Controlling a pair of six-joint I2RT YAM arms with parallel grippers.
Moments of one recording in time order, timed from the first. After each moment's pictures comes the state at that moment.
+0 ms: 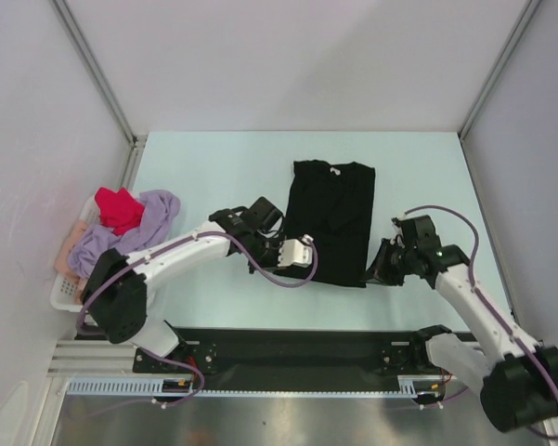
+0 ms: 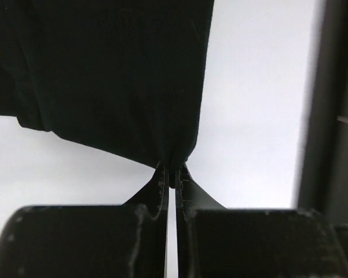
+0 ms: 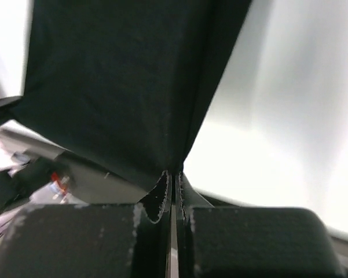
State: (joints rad) left arm -0.78 1.53 1.11 -0.75 0.32 0.84; right arm 0.24 1.02 0.67 -0.70 -0.39 0.58
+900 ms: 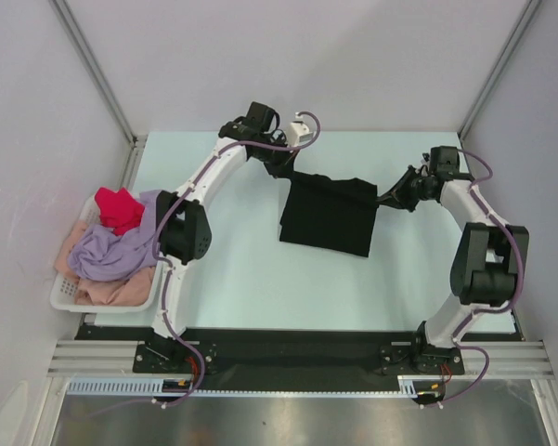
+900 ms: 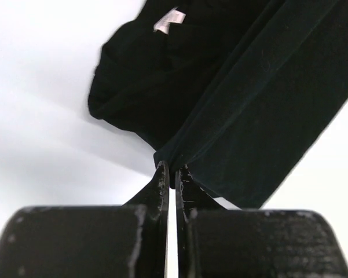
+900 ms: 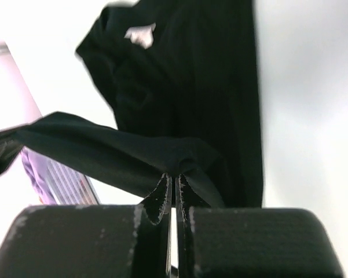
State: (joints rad) left arm -0.43 2.26 2.21 -0.90 0.57 0.53; right arm -0.10 1.68 1.24 -0.52 -0.55 0.62
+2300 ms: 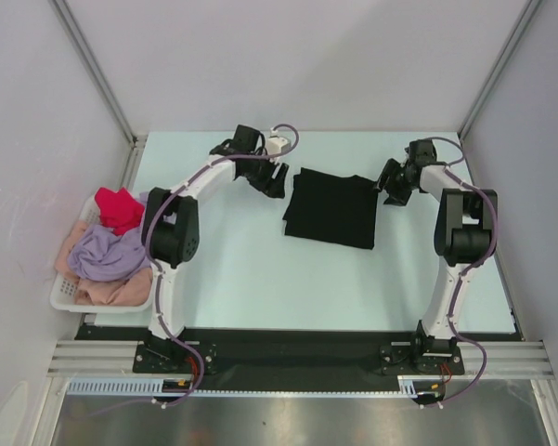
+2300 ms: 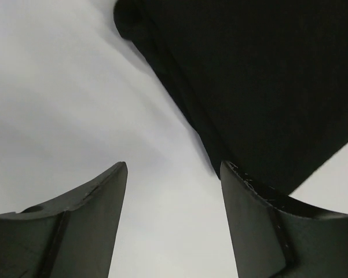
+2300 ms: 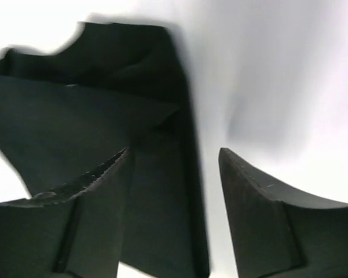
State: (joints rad) left arm -0.36 2.21 1.87 -0.57 0.46 0.24; right arm -0.04 2.05 1.50 -0.43 -0.30 0.46
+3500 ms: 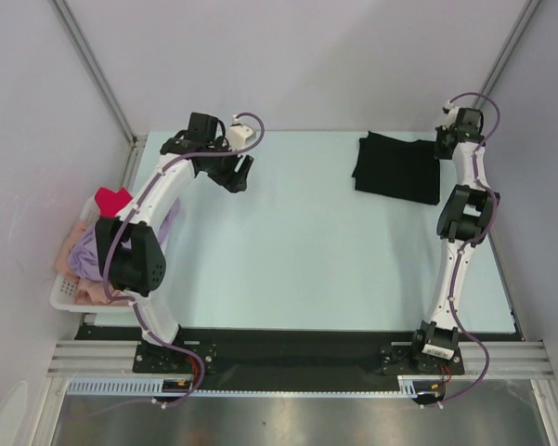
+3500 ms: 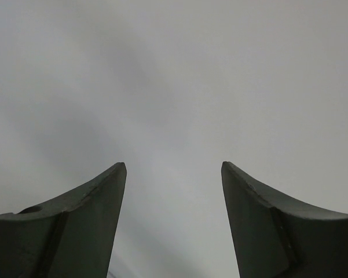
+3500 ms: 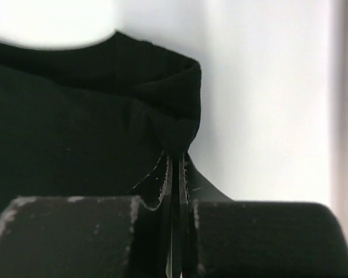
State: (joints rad) left arm -0.24 1.81 1.66 -0.76 0.33 0.39; right arm -0.26 2.65 2.50 -0.61 -0.18 -0.10
